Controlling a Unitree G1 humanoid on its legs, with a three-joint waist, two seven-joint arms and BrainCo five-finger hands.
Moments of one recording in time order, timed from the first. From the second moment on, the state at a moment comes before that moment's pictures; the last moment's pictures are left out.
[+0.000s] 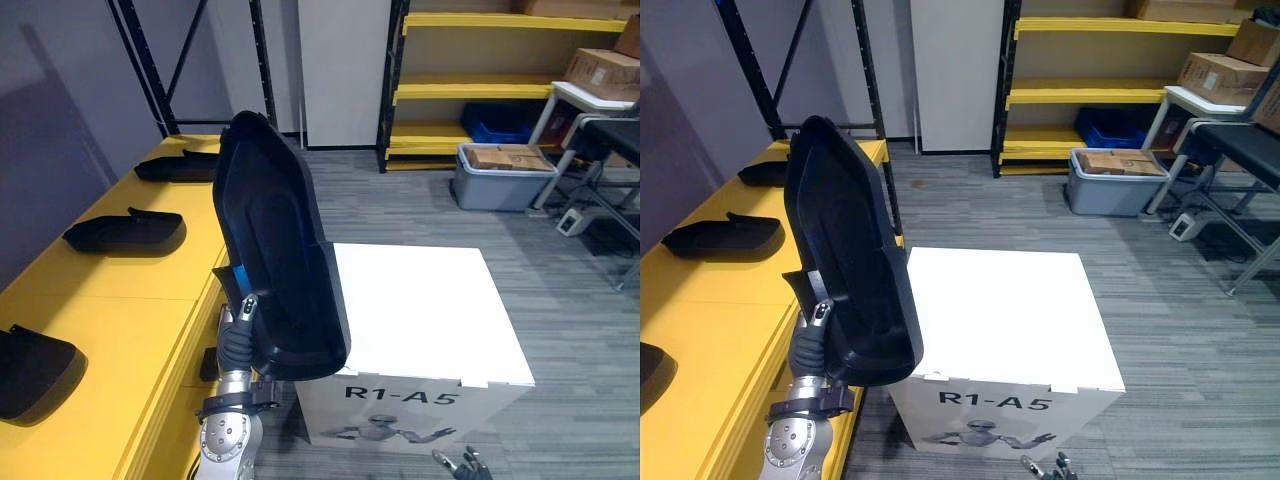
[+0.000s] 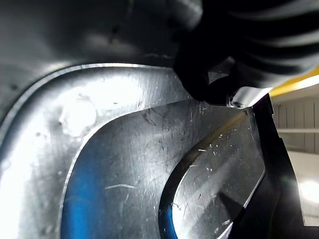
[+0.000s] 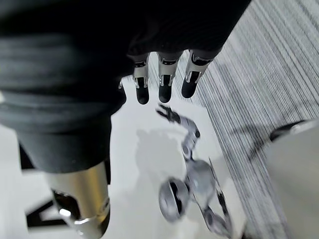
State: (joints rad) left arm 0.33 -0.03 -0.14 -0.36 -0.07 -0.13 0.15; right arm 0.30 0.00 -0.22 0.71 0.10 -0.09 -0.05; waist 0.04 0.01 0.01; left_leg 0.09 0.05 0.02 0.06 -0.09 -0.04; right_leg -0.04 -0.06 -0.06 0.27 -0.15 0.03
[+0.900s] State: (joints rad) left arm 0.23 -0.04 -0.15 -0.39 0.03 -0.14 0.25; right arm 0.05 -0.08 -0.11 0.96 -0.07 -0.06 -0.07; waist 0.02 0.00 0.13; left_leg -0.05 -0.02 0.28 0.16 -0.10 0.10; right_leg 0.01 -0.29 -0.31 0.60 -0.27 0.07
